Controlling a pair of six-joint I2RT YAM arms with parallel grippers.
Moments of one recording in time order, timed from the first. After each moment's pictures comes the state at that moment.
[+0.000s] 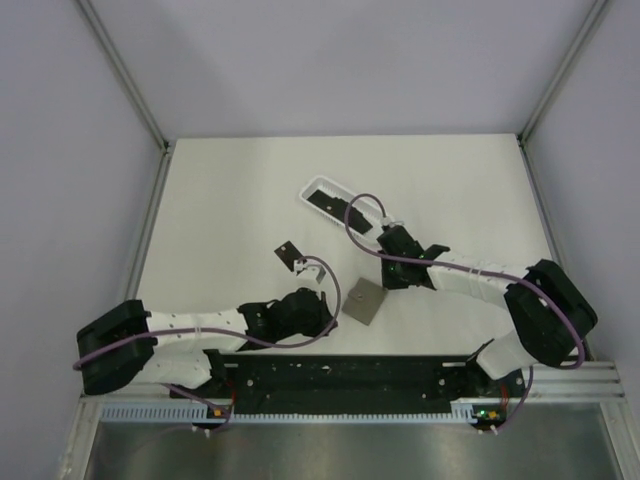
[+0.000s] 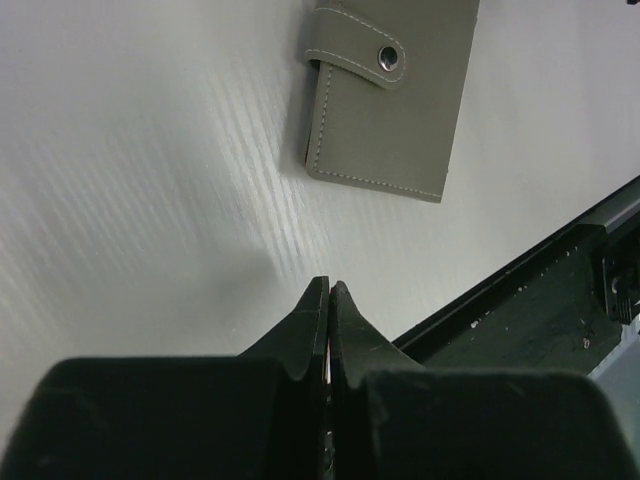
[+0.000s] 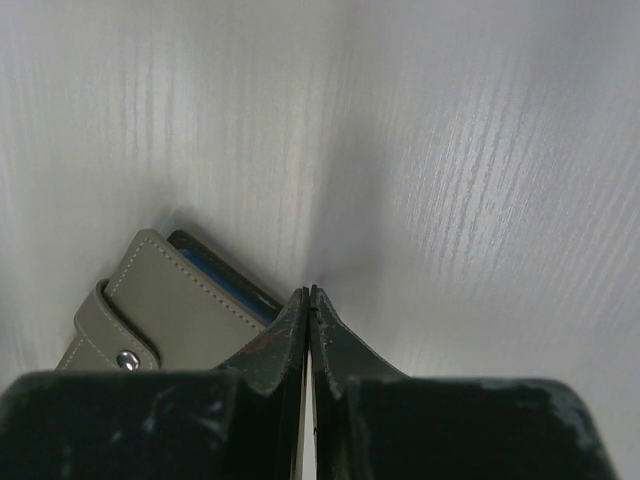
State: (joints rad) left arm -1.13 1.19 0.43 0.05 -0.18 -0.91; right arm 0.69 1.47 0.76 -0.33 0.14 0.55
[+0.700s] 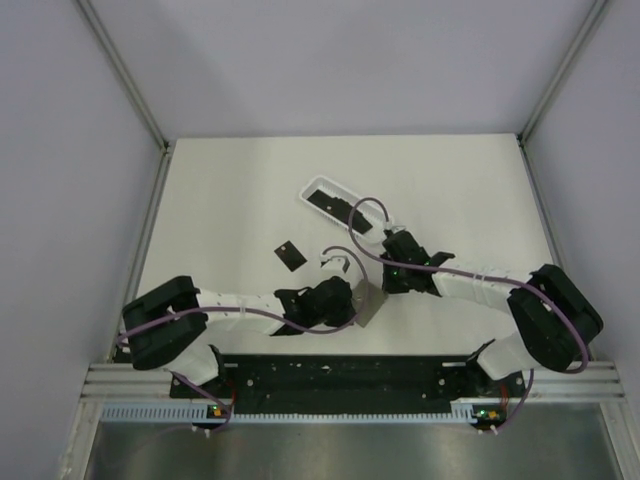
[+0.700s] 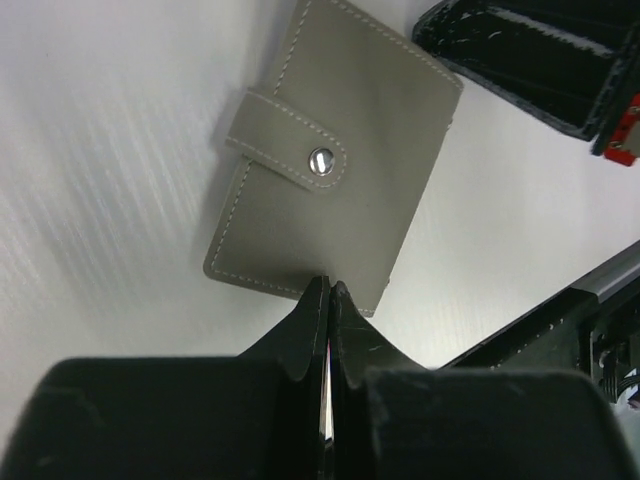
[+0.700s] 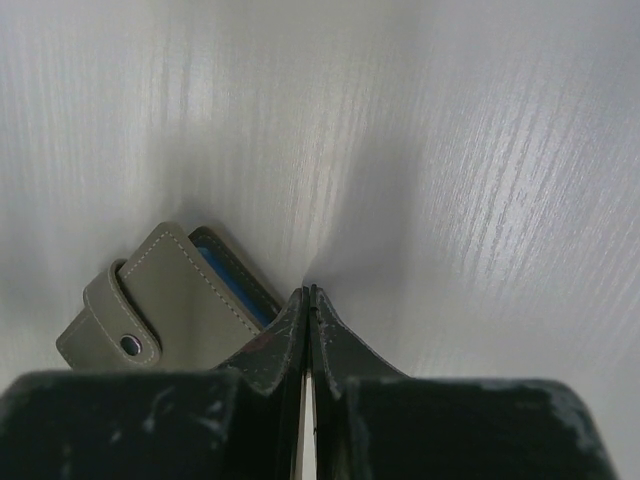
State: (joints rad) left arm -1.14 1.51 0.67 0.06 -0.20 -0.95; right arm 0.68 1.45 0.68 -0.23 0.08 0.54
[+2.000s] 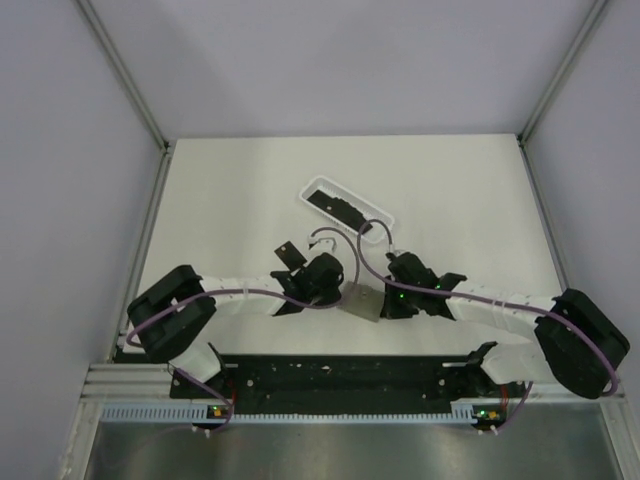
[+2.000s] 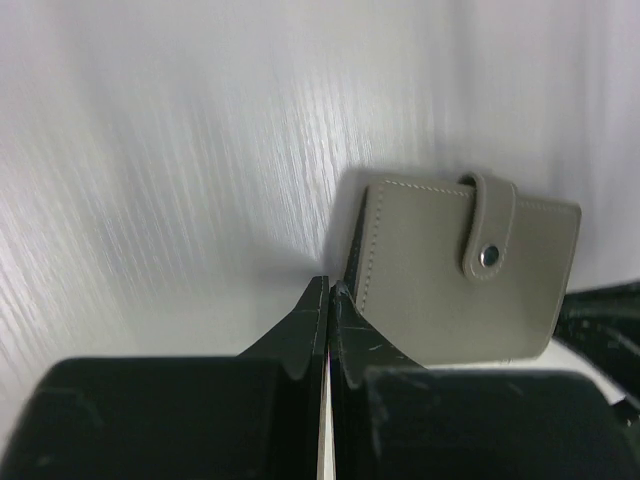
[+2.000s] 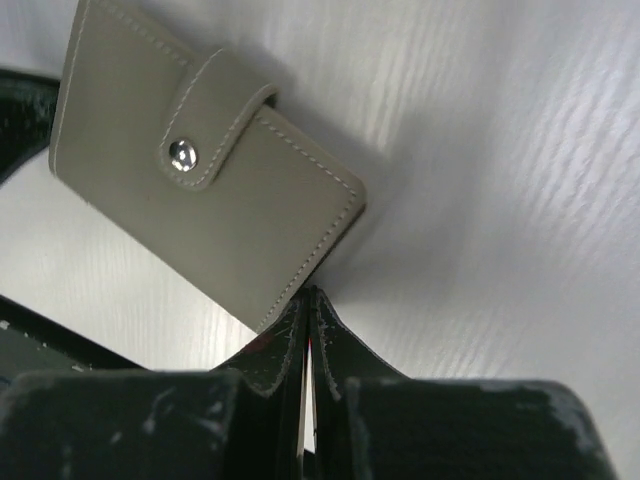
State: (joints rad) left arm -0.98 1.55 0.70 -0.01 -0.19 -0.86; right arm 0.75 1.27 0.52 -0.26 -0.06 0.65
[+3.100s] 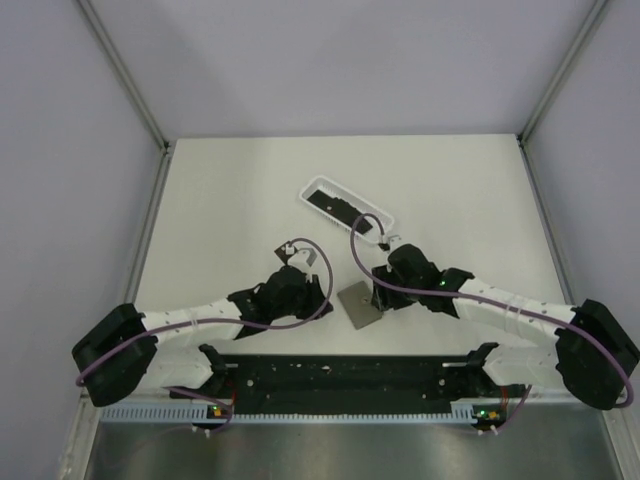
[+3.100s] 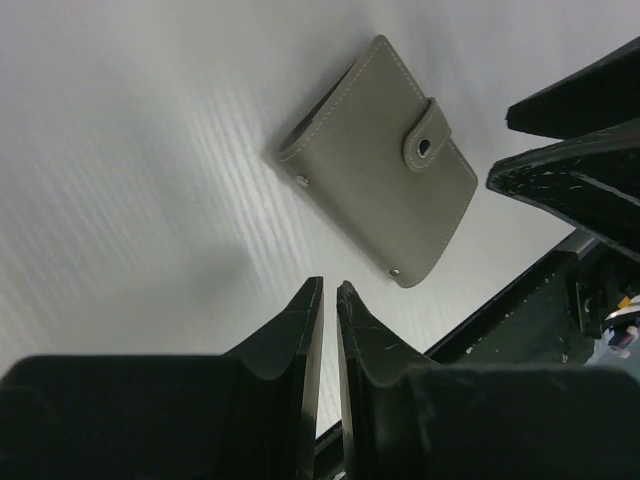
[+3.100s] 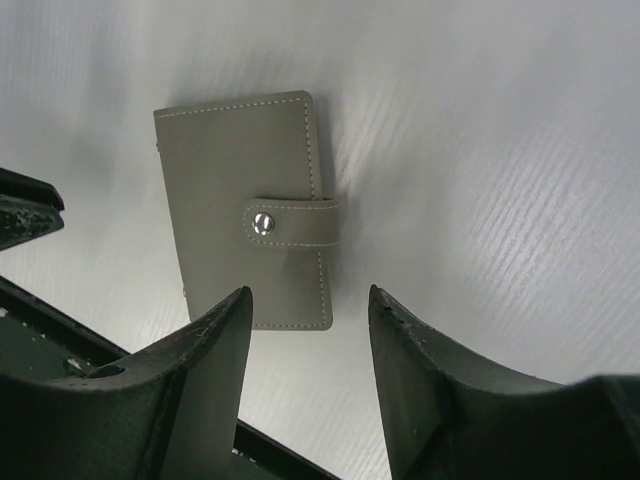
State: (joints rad) left arm -0.90 1.18 0.44 0.08 0.00 -0.78; right arm 0.80 1.17 0.60 -0.32 0.02 0.50
